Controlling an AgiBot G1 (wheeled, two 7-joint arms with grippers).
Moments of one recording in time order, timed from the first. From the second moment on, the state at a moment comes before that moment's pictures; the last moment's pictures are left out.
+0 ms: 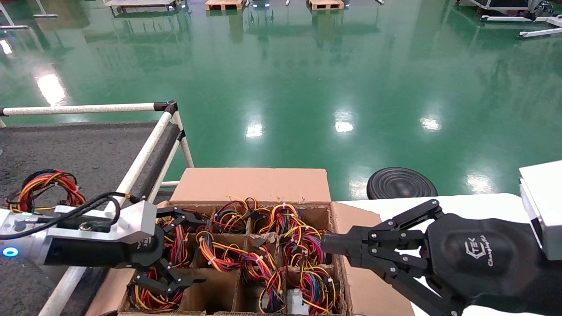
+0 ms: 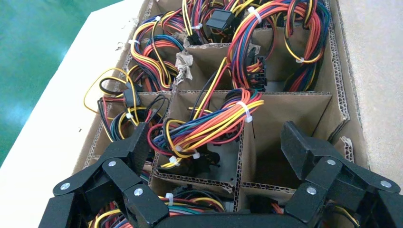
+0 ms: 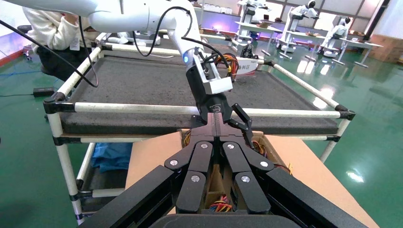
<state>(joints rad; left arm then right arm) -1.53 0.81 0.81 -0.57 1.15 1.53 0.30 1.07 -0.61 -0.28 1.28 -0.73 -1.50 0.19</state>
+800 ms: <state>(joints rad) -1.54 0.83 0.83 -0.51 1.13 1.55 0.35 1.07 -0.61 -0.28 1.28 -0.73 -1.50 0.19</state>
